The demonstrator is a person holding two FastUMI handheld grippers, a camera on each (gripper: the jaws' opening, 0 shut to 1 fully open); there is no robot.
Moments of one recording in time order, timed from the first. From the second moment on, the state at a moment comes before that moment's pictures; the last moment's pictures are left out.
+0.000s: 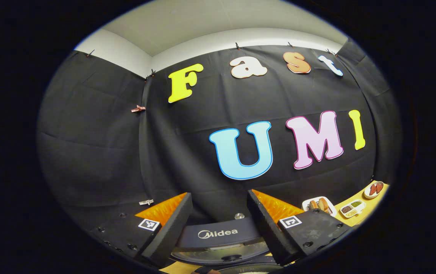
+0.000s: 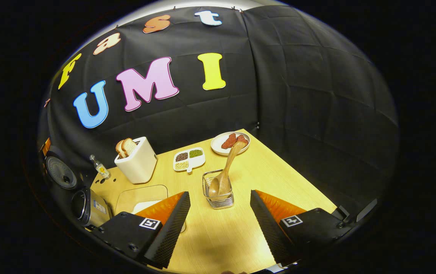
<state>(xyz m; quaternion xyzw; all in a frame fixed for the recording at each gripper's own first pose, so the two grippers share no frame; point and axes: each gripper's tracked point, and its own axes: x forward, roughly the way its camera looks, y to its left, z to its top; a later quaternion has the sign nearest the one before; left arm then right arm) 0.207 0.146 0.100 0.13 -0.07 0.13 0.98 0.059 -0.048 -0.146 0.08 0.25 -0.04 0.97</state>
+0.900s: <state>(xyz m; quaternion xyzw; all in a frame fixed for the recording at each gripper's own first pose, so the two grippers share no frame) 0.094 0.096 -0.010 0.01 0.16 0.15 0.98 0.077 -0.017 -0.159 0.08 0.26 0.03 0.96</state>
